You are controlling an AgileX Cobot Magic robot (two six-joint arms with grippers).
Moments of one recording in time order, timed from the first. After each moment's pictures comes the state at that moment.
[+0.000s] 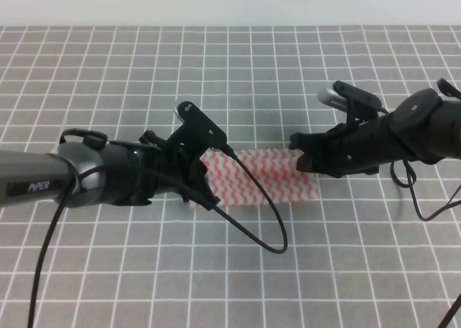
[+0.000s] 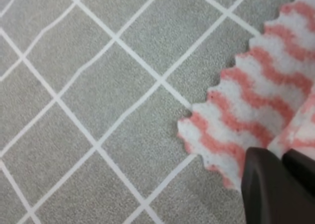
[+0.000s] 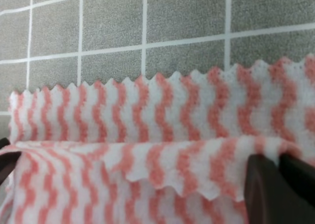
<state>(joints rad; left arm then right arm) -0.53 1.94 -1.10 -1.75 -0.09 2.11 0.33 1.97 -1.24 0.92 0.42 -0.38</state>
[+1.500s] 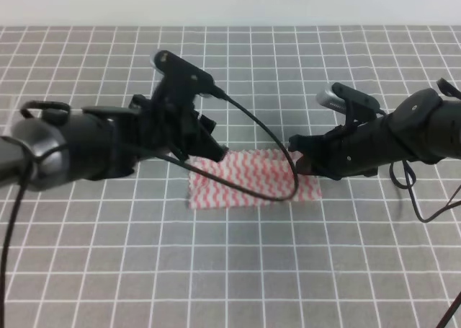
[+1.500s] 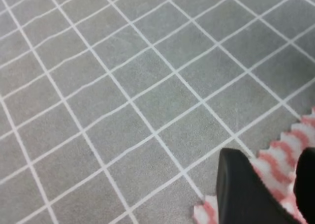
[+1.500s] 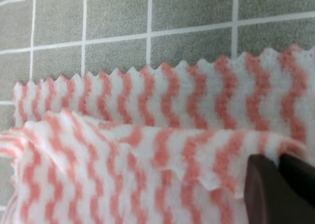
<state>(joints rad) -0.48 1.80 -1.14 -1.74 0.05 1.88 0.33 1.97 -1.24 0.92 0.44 -0.38</state>
